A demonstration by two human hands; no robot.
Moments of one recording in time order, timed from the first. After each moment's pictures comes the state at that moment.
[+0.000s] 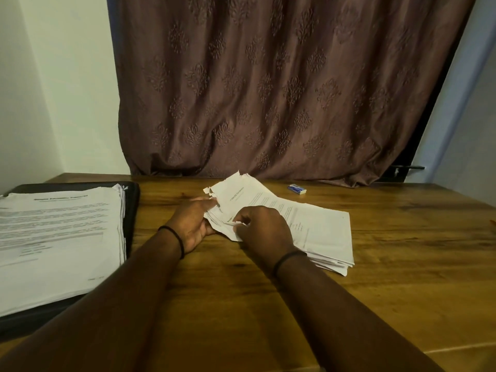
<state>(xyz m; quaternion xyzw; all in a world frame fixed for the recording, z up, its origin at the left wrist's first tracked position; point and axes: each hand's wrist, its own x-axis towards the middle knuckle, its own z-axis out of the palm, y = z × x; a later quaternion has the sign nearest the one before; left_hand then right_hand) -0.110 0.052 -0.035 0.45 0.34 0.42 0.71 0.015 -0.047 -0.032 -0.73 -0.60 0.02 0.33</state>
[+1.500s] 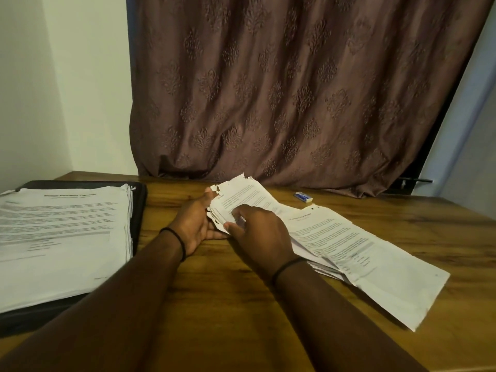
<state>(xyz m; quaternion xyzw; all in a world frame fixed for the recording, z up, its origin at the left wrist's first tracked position) -0.122 0.044 -0.029 0.50 0.35 0.42 0.67 0.000 -0.040 -0.032 -0.70 -0.64 -0.10 0.30</state>
